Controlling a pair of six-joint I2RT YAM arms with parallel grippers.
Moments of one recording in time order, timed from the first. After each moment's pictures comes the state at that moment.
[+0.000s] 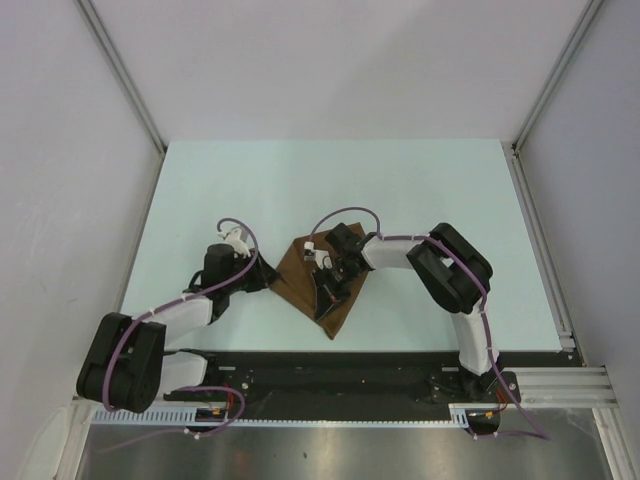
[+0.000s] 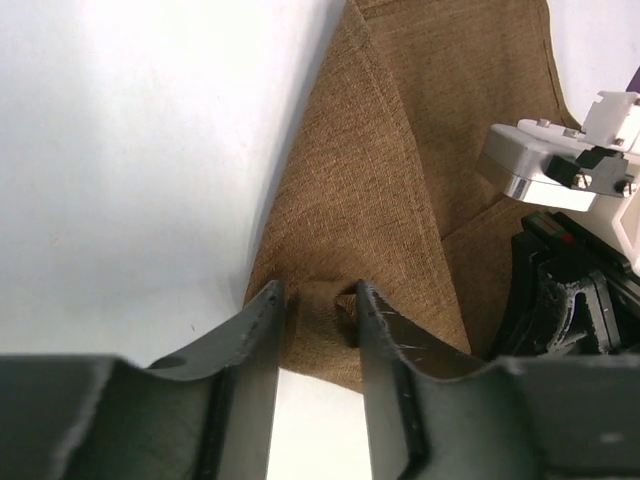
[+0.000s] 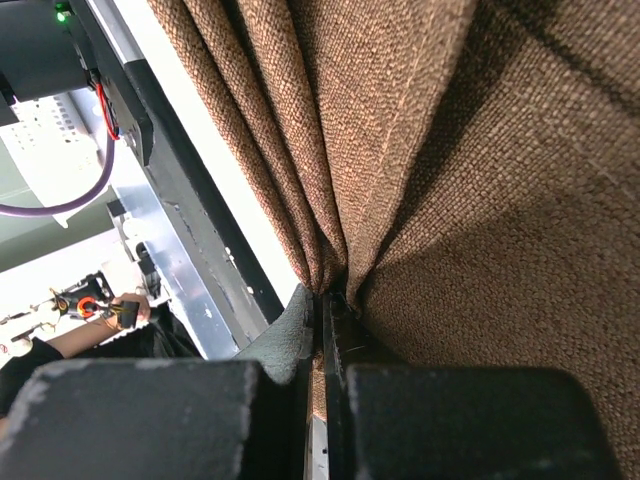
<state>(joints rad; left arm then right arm) -0.23 1.21 0.31 0.29 0.30 -0.52 0.77 2.07 1.22 -0.37 -0.86 0.30</state>
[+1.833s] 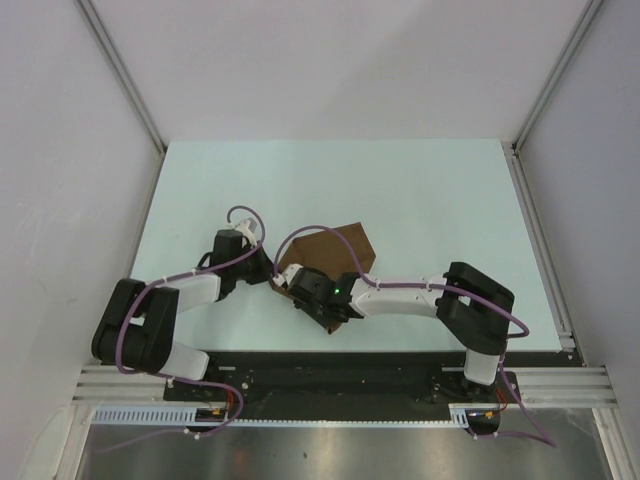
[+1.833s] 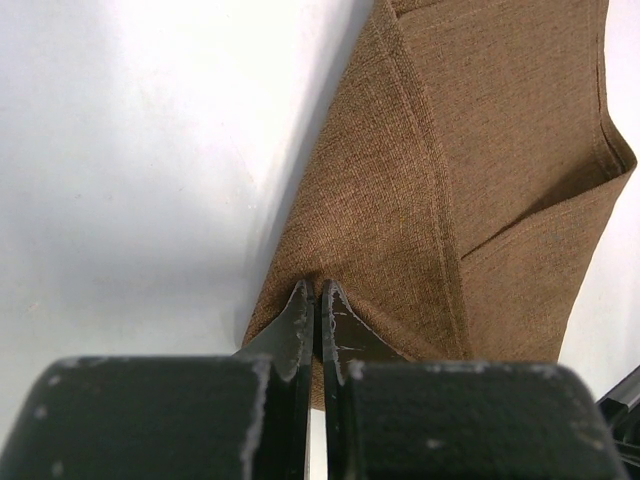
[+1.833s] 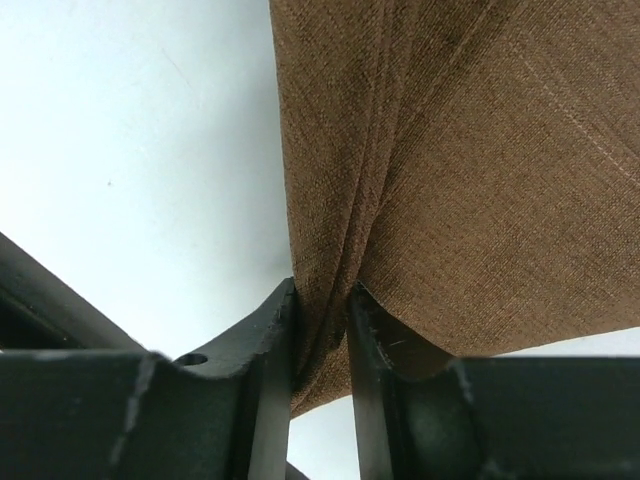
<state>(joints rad) -0.23 1.43 0.48 0.19 0.33 -0.52 1.19 1.82 1.17 -0.46 0.20 0.17</state>
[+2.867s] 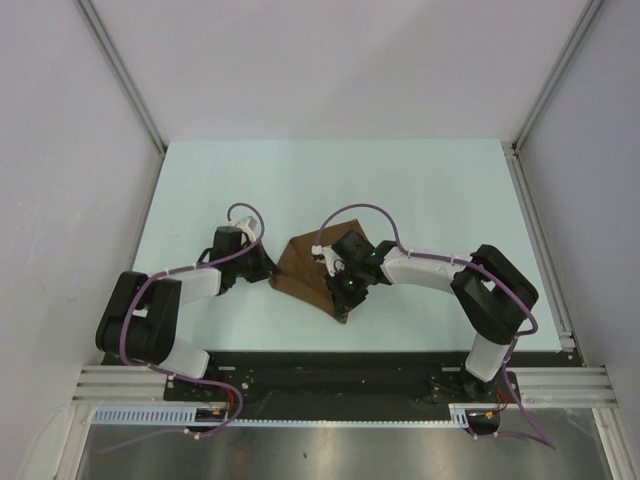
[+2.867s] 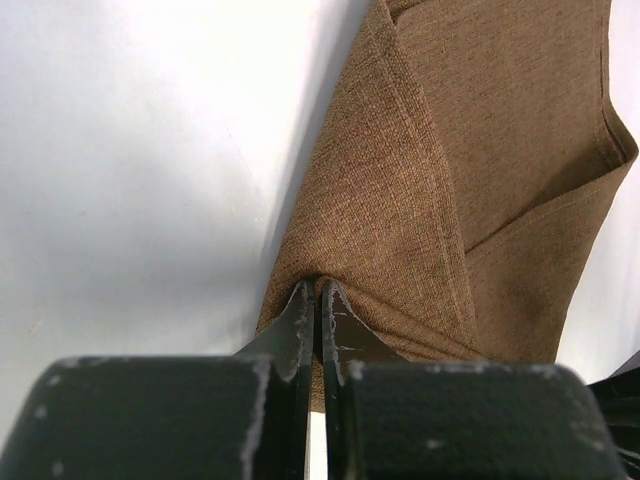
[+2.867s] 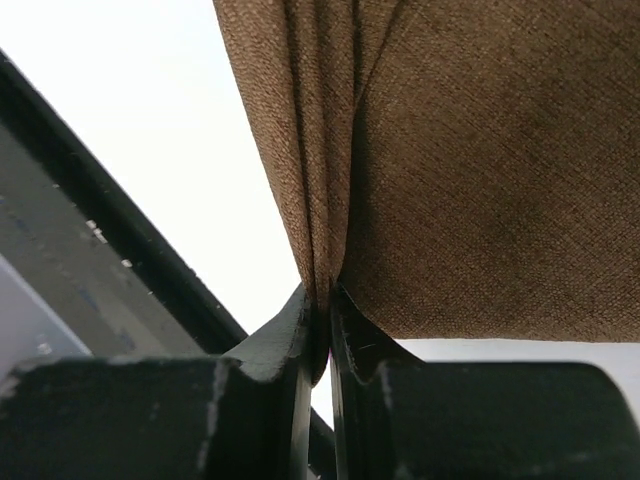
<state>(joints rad) -0.21 1.48 0.52 0.16 0.36 -0.52 0.87 1.75 1.06 -0.46 -0.38 0.19</state>
